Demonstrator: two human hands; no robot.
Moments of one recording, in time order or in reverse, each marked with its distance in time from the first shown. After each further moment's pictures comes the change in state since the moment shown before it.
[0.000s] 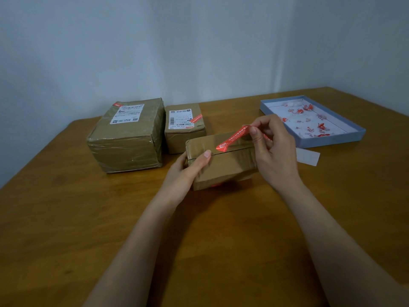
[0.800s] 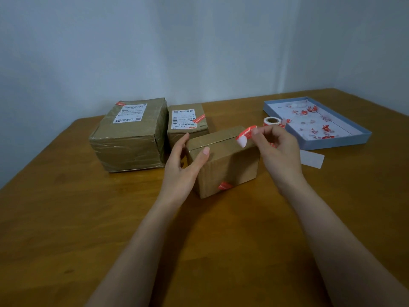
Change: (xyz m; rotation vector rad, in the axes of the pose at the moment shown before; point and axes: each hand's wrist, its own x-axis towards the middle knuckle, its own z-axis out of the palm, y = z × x) left_hand -0.003 0.008 0.004 0.041 0.210 0.183; right_hand 0.002 0.001 0.002 0.134 0.010 0.461
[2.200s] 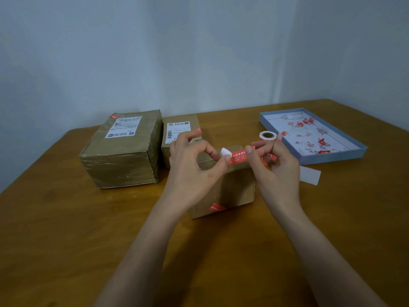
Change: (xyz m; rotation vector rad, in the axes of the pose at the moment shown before) left_hand 0.013 0.052 0.021 0.385 -0.014 0.309; right_hand -0.002 -0.001 0.001 0.063 0.096 -0.099
